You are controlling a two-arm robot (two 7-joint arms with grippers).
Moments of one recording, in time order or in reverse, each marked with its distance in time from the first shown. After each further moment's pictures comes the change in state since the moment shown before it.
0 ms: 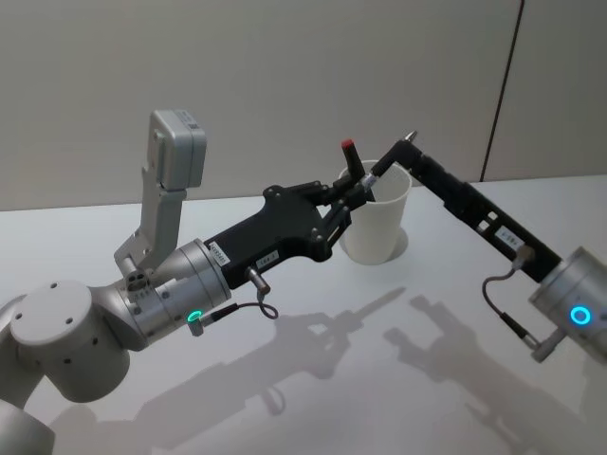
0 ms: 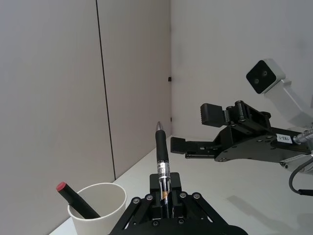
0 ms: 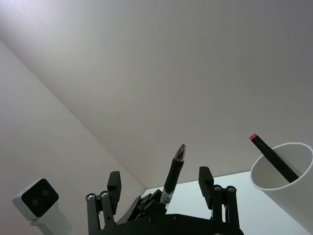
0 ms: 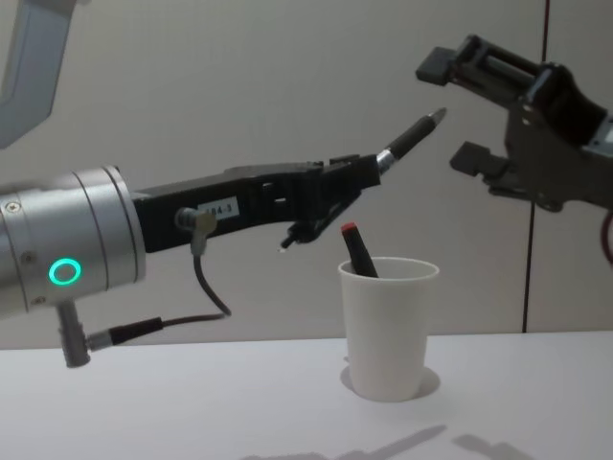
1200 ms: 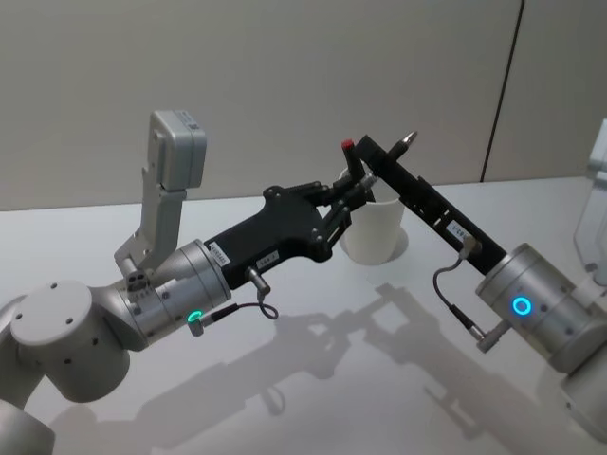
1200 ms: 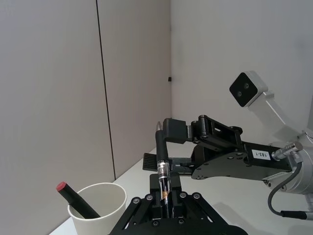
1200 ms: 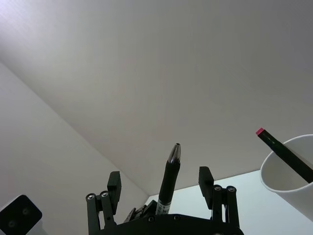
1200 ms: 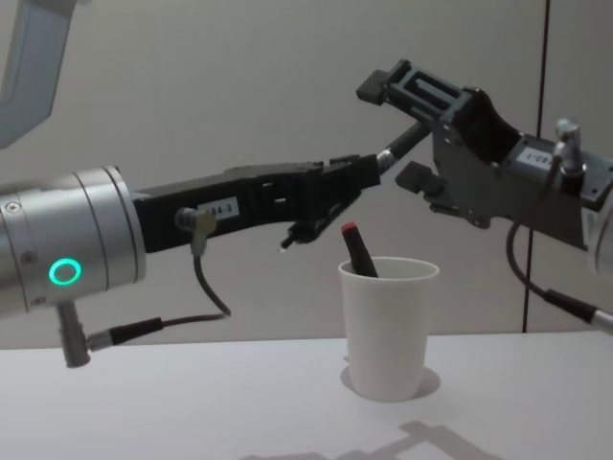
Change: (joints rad) left arm 0.000 0.000 0.000 0.000 0.000 0.000 0.000; right arm 0.061 -0.081 -0.077 0.090 0.000 -0.050 -0.057
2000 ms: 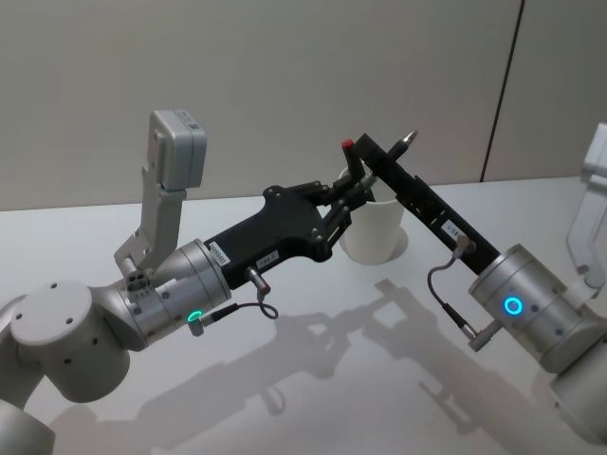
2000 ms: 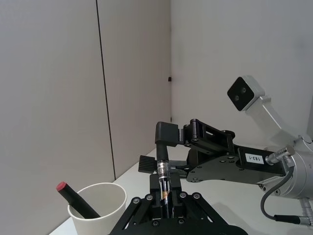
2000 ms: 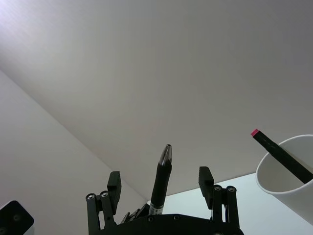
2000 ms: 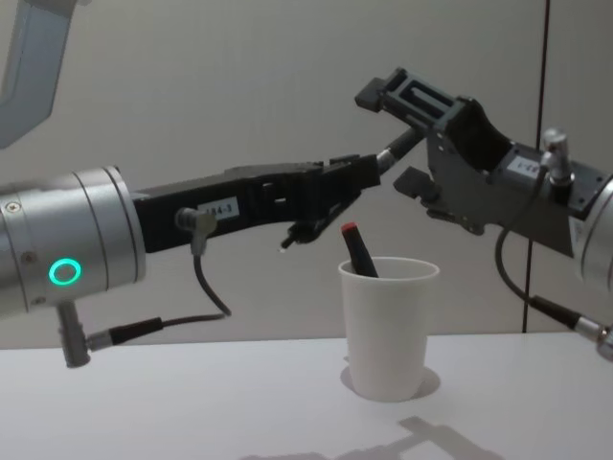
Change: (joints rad) left arm 0.000 0.000 0.000 0.000 0.000 0.000 0.000; right arm 0.011 -0.007 -0.019 0.029 0.006 -0.043 -0.007
